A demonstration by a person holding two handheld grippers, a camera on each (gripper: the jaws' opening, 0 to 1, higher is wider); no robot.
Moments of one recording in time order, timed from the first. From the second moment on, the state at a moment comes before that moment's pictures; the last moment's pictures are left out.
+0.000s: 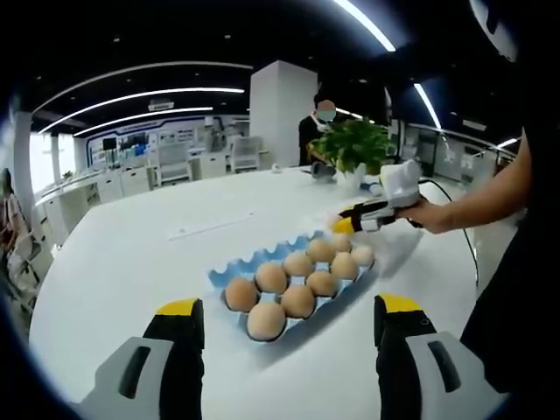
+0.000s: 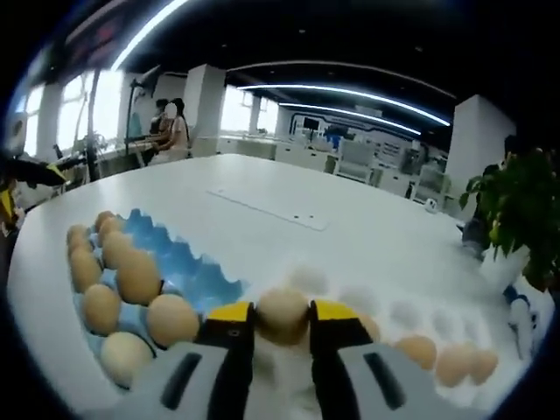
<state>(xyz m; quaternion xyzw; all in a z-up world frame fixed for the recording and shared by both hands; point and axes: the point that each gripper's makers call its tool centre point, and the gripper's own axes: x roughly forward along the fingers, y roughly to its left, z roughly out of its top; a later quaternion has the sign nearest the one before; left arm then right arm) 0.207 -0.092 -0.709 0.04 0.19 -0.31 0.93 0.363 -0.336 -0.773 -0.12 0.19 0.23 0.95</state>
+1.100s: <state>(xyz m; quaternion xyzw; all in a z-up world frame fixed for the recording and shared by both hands) 0.210 -0.082 -0.709 0.04 0.19 -0.30 0.93 0.357 -0.274 -0.721 -0.08 0.14 0.32 0.94</state>
